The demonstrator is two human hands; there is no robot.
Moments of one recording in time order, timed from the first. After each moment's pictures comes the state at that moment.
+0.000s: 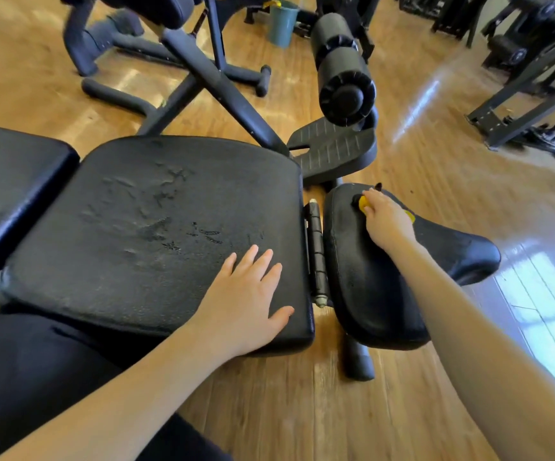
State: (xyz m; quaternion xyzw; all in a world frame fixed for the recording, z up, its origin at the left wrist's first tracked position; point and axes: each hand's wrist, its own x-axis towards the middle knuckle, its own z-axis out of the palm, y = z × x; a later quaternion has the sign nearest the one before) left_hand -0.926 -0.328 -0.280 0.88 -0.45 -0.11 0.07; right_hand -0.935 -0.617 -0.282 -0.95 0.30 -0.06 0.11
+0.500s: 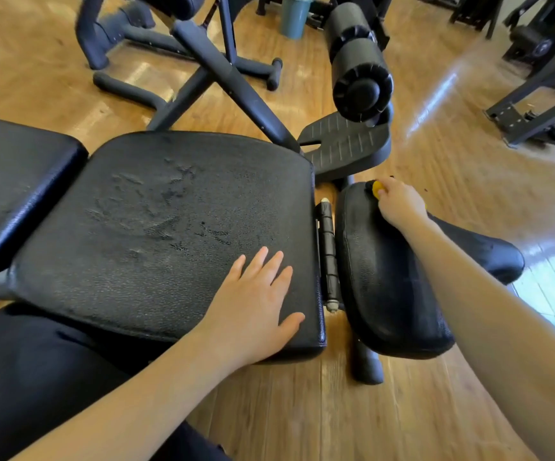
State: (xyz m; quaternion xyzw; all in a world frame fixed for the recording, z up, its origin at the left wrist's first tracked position) left_hand -0.925 -0.329 -0.283 0.88 -0.45 -0.11 0.06; right_hand -0.897 -0.648 -0.283 -0.94 0.31 -0.05 0.09
